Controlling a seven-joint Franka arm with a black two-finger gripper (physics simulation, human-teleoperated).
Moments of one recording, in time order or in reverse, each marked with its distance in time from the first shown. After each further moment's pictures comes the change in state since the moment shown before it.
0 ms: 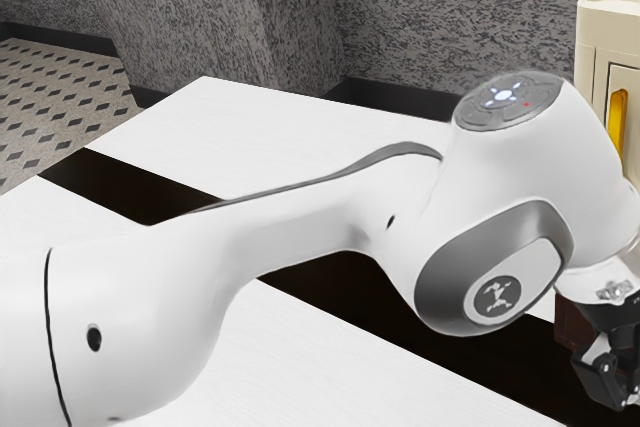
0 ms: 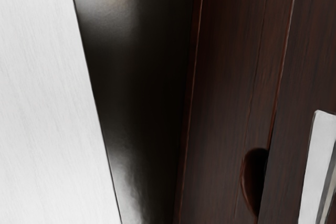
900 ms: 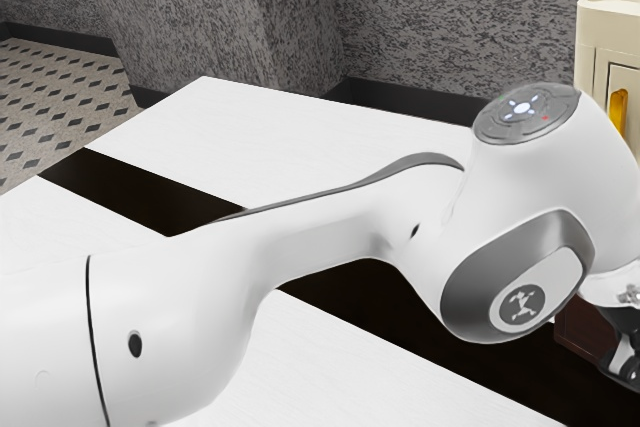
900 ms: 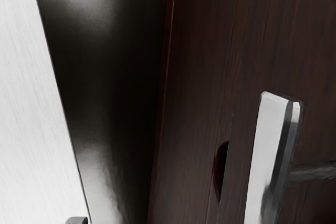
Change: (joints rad) arm 0.011 0.063 -0.010 0.051 -0.008 0.045 0.001
